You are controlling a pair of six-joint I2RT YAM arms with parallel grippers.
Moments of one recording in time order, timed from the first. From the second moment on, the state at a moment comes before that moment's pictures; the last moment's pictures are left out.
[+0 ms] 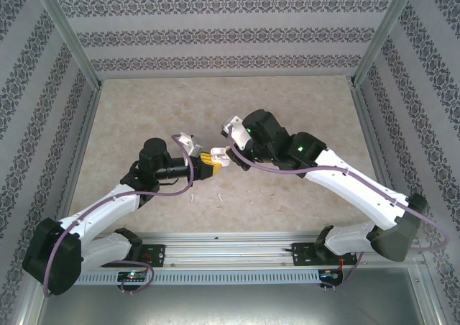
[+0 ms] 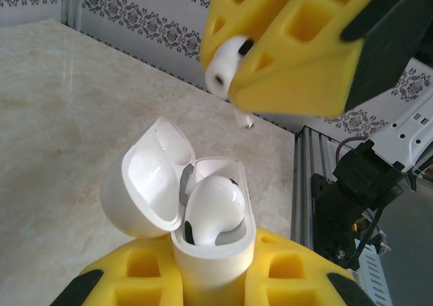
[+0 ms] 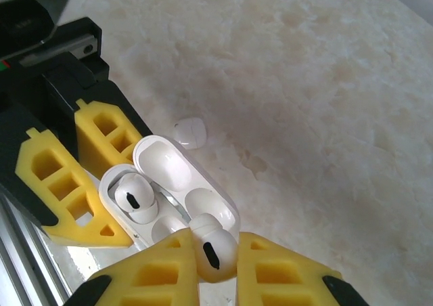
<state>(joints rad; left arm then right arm) -0.48 1.09 0.56 0.31 0.79 -0.17 0.87 1.33 1.37 -0.79 -0.02 -0.05</state>
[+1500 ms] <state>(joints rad) -0.48 1.17 0.56 0.48 0.89 -0.27 0.85 1.35 1.36 -0.79 -0.14 -0.05</state>
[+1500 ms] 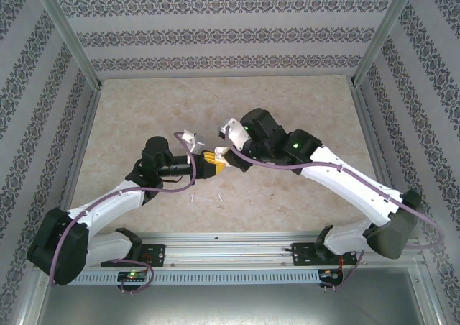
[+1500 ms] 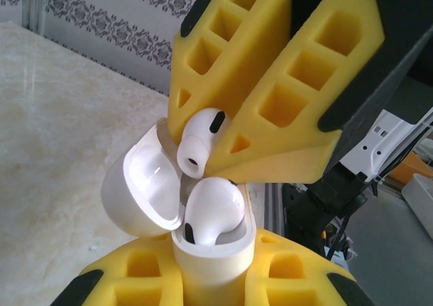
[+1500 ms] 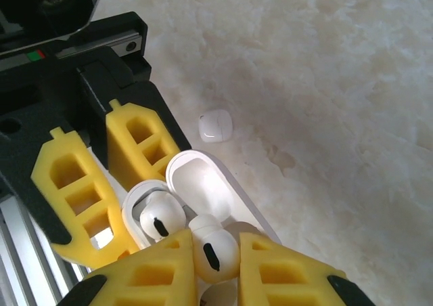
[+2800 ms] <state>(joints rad) -0.48 1.24 0.56 0.62 0.98 -0.33 0.87 1.33 1.44 -0.97 -0.08 -0.14</state>
